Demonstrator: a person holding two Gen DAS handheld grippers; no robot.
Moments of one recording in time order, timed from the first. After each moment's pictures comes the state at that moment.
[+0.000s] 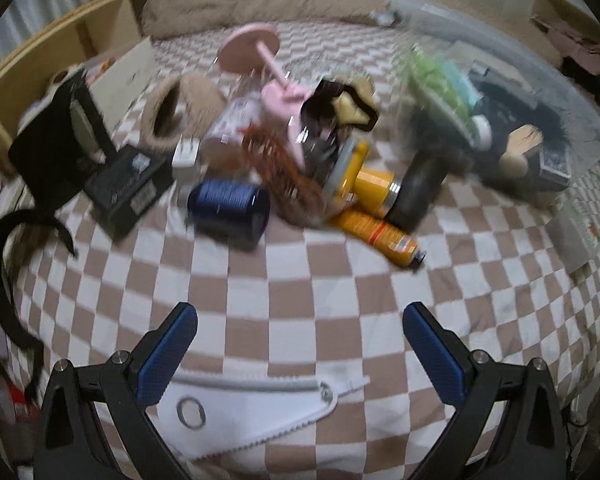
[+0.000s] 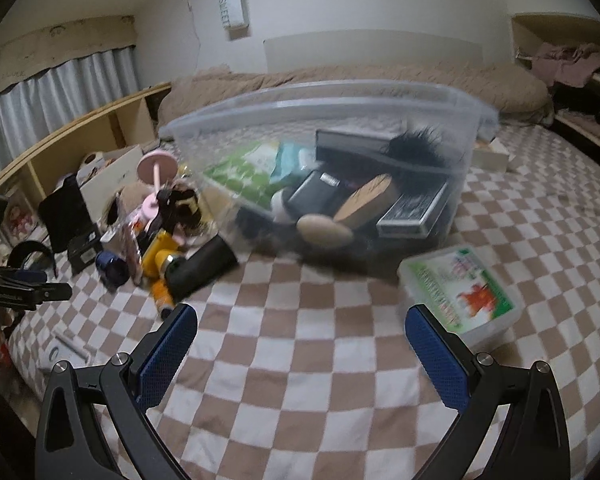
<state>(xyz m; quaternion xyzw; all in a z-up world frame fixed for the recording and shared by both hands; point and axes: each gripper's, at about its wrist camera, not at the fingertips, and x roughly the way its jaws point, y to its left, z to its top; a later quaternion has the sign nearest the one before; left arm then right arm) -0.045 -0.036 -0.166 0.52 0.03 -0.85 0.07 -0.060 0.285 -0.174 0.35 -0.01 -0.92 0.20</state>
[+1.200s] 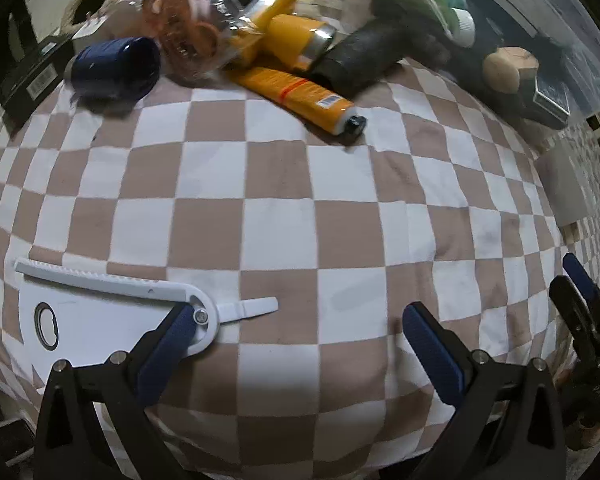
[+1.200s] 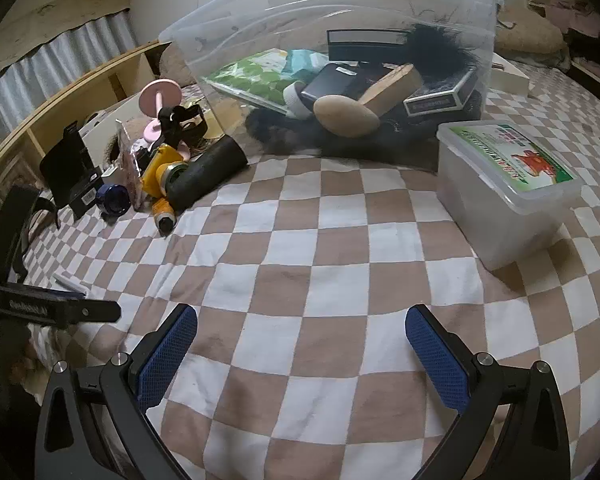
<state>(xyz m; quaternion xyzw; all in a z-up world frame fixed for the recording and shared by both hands) -0.040 0.022 -0.247 0.62 0.10 -0.78 0.01 -0.042 0.275 -0.242 0.43 -0.03 -0.88 0.21</state>
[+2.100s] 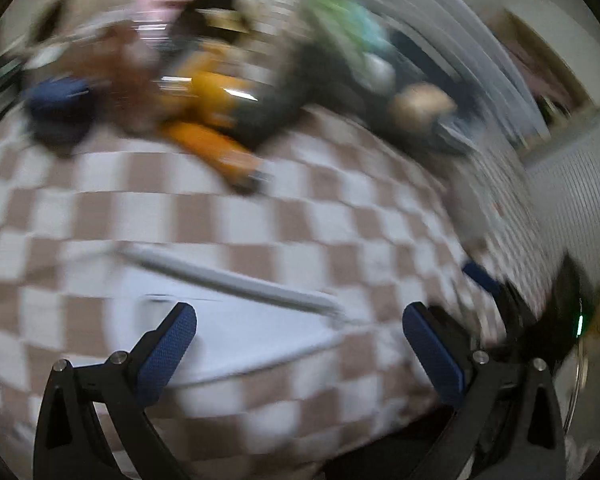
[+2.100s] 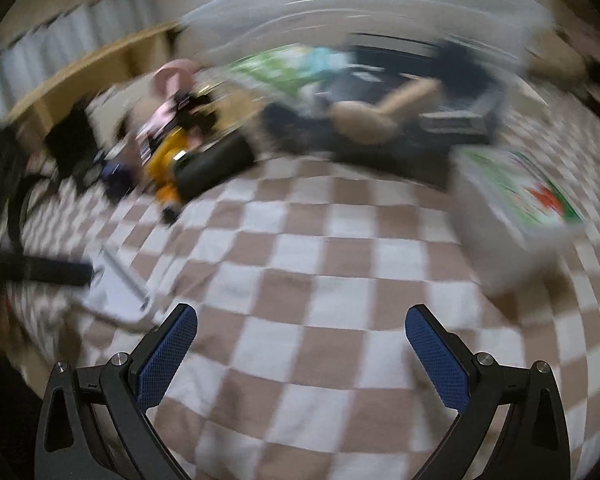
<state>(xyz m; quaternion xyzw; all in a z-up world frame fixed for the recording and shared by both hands) -0.033 0.001 -0.204 0.56 0.21 -0.80 -0.08 -0.041 0.249 -0.238 0.43 0.06 -0.87 0.25</state>
